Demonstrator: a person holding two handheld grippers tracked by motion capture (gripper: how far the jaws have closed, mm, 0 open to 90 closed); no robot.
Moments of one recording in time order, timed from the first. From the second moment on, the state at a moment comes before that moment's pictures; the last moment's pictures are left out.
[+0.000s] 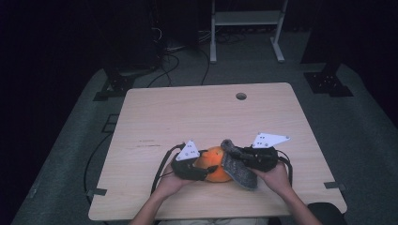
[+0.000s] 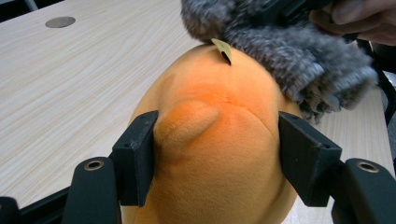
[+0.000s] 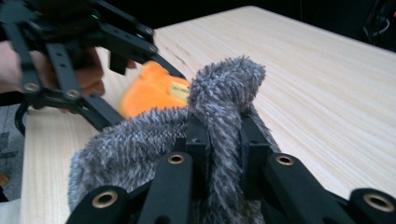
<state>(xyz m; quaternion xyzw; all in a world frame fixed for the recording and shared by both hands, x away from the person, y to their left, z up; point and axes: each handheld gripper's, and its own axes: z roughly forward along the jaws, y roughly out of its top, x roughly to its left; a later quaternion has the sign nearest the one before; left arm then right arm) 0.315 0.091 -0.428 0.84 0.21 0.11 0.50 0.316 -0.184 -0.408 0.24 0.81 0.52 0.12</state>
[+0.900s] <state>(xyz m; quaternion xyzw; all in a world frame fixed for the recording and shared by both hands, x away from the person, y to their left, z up) 0.320 0.097 -0.421 0.82 0.19 0.07 0.53 0.316 -0.180 -0.410 0.22 0.80 0.54 0.11</state>
